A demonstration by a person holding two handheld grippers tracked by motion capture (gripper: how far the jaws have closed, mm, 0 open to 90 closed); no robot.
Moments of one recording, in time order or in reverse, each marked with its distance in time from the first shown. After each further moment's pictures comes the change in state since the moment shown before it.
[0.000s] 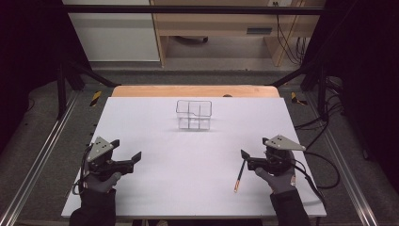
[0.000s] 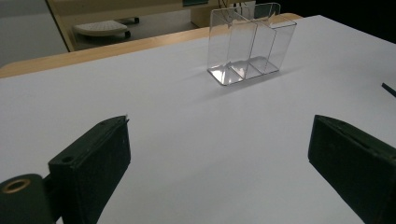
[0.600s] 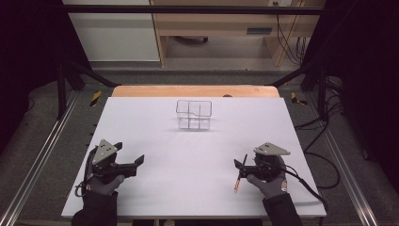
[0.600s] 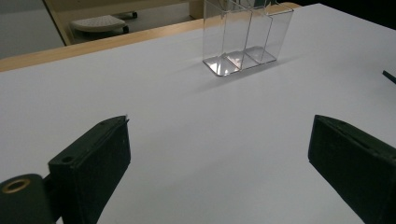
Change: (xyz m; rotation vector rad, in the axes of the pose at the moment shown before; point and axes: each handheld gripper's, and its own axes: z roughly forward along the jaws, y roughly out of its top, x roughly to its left) left arm -0.008 -0.006 0.004 0.025 0.001 0.024; right arm 0.016 -0.024 0.021 0.130 0.001 -0.008
